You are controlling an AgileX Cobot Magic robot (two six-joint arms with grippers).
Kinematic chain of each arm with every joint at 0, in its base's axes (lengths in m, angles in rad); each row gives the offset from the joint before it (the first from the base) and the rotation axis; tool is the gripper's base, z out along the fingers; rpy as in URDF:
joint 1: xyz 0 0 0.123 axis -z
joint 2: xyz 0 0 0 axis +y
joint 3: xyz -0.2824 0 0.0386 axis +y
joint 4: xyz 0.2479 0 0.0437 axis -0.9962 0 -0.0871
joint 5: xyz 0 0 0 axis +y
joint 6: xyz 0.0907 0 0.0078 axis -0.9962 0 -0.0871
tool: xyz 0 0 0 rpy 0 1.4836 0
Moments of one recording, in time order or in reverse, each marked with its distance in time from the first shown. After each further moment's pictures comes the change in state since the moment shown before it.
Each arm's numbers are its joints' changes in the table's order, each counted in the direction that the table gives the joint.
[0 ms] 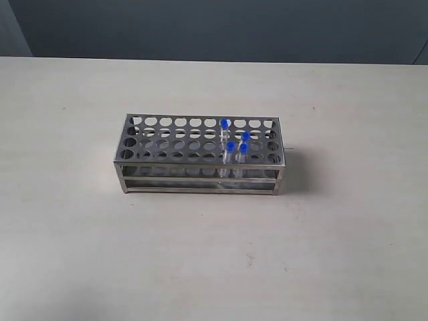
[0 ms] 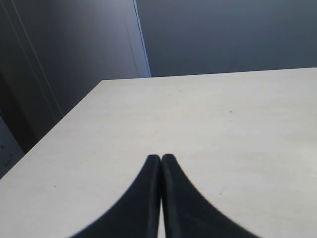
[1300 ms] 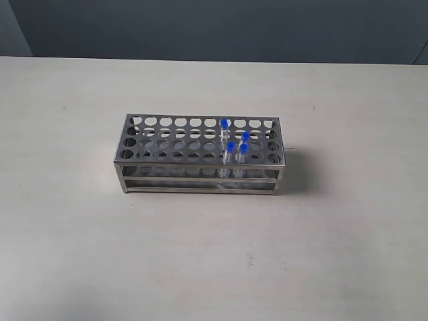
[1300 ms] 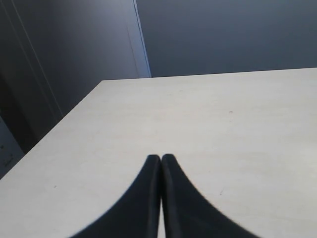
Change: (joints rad) left arm 0.000 0.000 0.000 0.000 0.000 0.000; right arm -0.082 0.872 -0.735 0.843 0.093 -0.339
